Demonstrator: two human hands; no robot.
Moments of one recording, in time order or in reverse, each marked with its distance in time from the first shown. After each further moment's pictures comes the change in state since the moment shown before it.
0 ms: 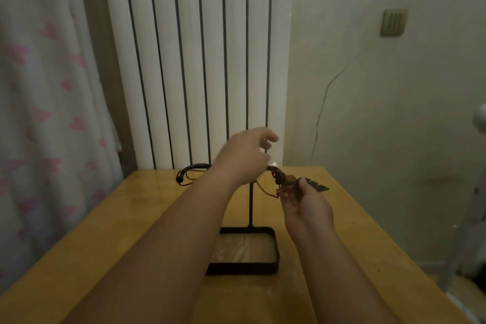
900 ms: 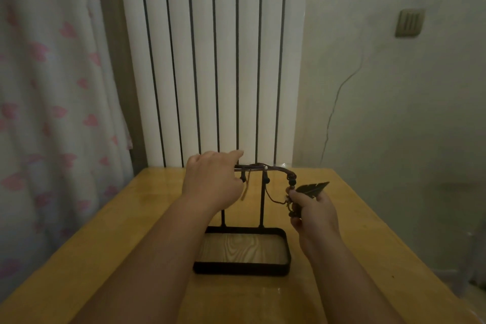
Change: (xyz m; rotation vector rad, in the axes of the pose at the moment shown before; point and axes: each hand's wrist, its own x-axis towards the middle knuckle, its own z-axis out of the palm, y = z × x) left_hand -0.039 -0.055 -0.015 0.564 0.098 -0.133; right_hand 0.002 0.014 -0.013 -0.654 -0.057 -0.208
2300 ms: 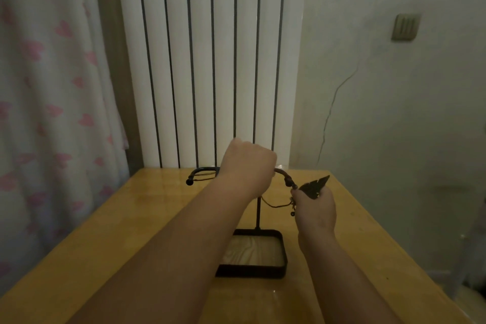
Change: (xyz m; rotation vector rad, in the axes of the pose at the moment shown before) left_hand 0.031 0.053 -0.003 0.431 0.062 0.358; right_hand 0.018 0.003 0.004 -0.196 0.145 -0.215
